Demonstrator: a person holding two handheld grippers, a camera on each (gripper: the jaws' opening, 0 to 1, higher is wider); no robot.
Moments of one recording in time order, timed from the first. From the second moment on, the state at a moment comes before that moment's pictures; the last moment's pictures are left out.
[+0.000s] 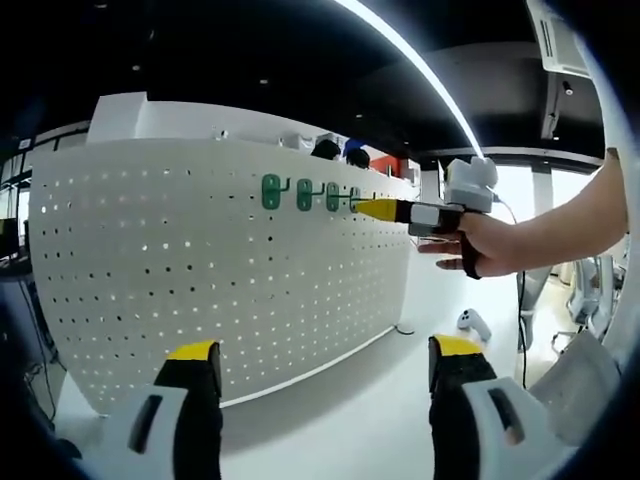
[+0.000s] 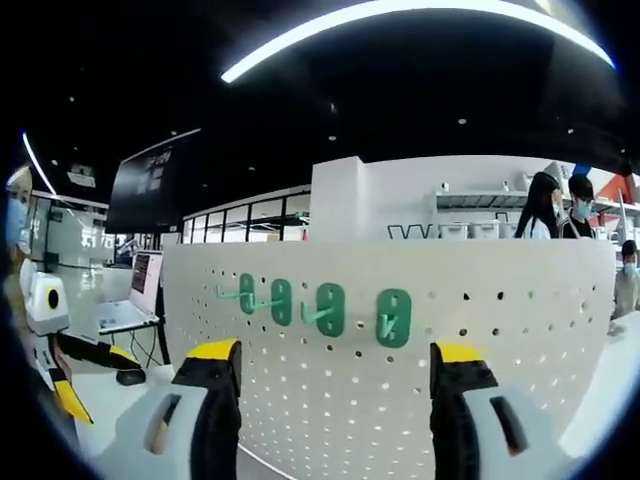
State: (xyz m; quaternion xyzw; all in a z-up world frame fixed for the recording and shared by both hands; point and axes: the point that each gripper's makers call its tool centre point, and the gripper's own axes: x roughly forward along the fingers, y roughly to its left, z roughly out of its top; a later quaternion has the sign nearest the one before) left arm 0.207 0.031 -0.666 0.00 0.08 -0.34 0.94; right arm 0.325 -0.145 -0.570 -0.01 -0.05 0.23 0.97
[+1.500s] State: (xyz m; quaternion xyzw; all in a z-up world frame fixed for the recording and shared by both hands) left arm 0.198 0.036 -0.658 0.01 0.06 -0.34 0.94; right arm 0.235 -0.175 -0.617 0.00 -0.02 0.23 0.97
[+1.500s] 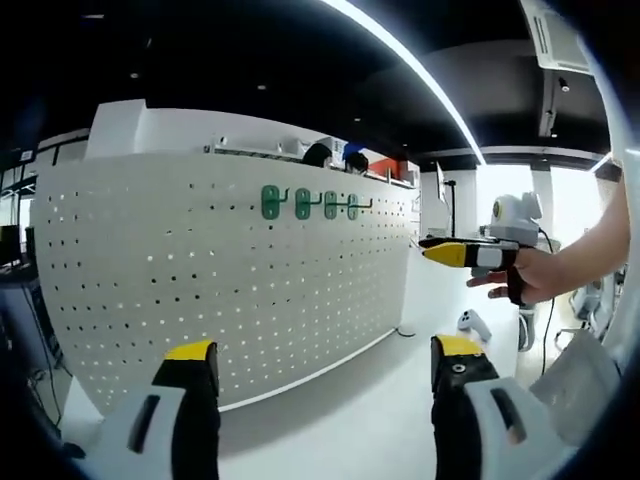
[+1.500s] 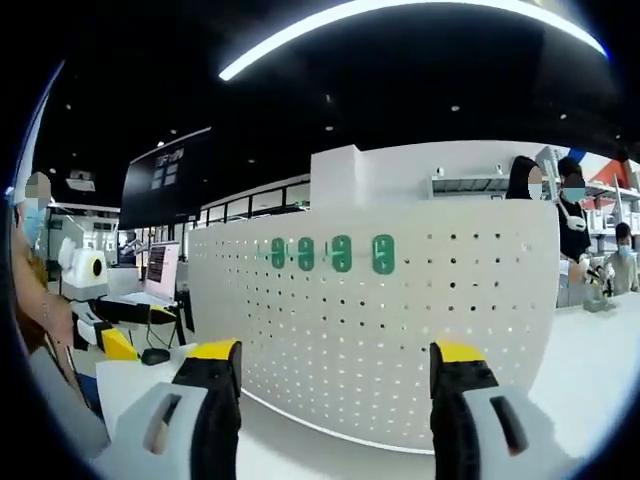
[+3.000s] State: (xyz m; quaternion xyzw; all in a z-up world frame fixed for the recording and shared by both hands) left arm 0.158 0.104 -0.675 0.01 0.07 -0.28 0.96; right arm 0.158 -0.203 -0.660 0.02 0.01 0.21 0.98
